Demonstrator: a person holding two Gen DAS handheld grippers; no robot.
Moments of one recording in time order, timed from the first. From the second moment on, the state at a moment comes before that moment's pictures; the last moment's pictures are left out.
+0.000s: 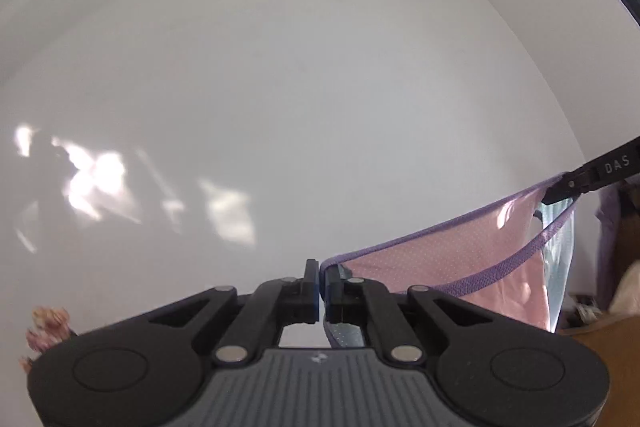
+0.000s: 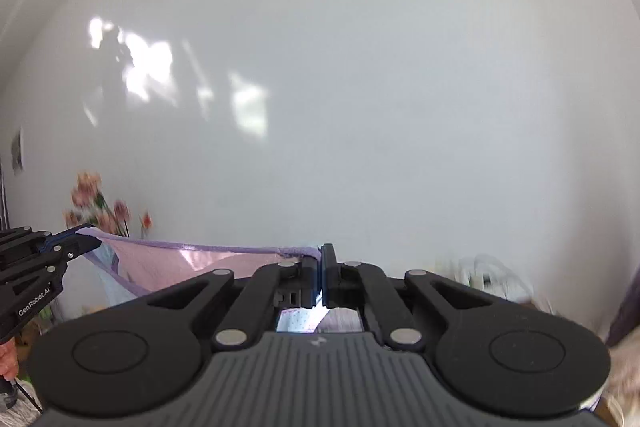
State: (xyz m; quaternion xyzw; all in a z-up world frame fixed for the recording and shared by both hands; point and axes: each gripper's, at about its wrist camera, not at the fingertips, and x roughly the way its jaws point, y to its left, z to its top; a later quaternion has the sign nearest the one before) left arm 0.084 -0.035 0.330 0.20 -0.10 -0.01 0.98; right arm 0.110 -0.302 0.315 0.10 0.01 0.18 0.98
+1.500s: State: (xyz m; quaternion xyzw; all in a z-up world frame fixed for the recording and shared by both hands) left arm 0.263 0.108 0.412 0.21 -0.08 0.20 0.95; right arm 0.334 -0.045 0.429 0.01 -0.06 0.22 0.97
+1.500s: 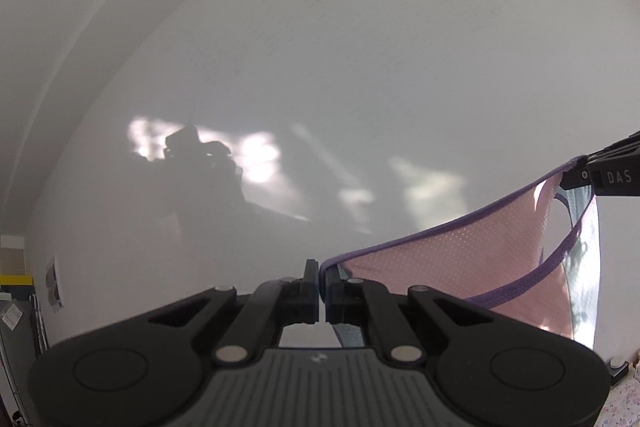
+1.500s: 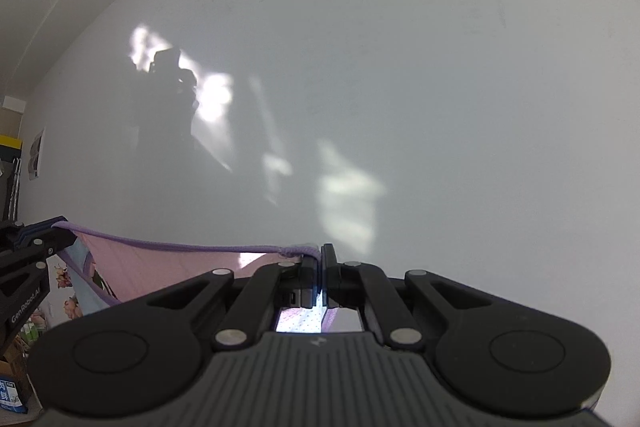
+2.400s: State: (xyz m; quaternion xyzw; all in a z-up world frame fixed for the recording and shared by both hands) left arm 0.011 -0.031 -0.001 0.20 0.24 -0.08 0.95; right arm 0.109 -0.258 0.005 -0.04 0.35 0.27 0.89
